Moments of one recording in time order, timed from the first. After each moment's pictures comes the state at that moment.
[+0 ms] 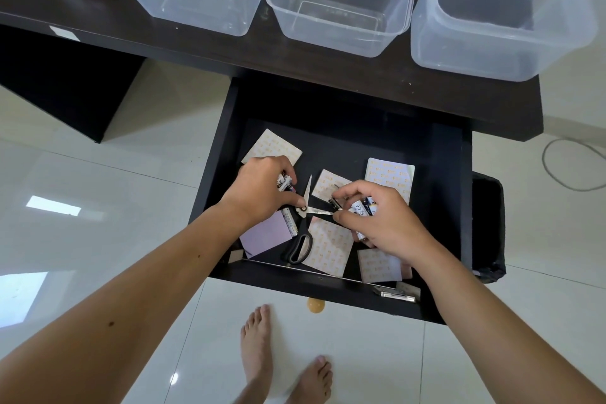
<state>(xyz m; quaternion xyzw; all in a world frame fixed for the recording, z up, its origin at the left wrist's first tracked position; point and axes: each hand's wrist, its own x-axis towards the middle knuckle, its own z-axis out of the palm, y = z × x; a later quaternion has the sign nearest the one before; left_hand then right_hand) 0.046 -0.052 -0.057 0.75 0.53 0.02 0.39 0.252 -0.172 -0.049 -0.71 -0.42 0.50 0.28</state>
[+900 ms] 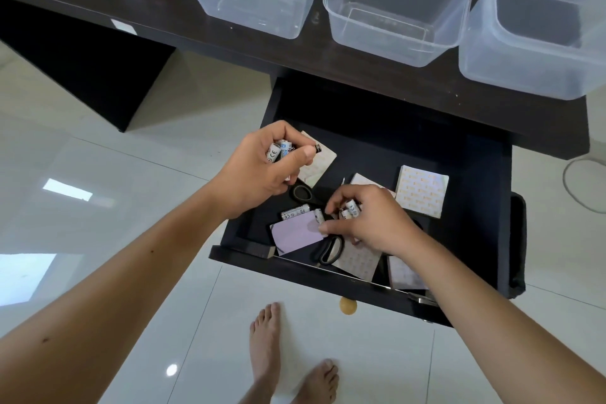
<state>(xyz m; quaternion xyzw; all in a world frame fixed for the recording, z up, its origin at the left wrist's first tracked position) -0.008 -0.044 -0.008 0.59 0.42 0.25 0.64 0.202 -0.137 -0.048 -0.69 -0.52 0.48 0.17</state>
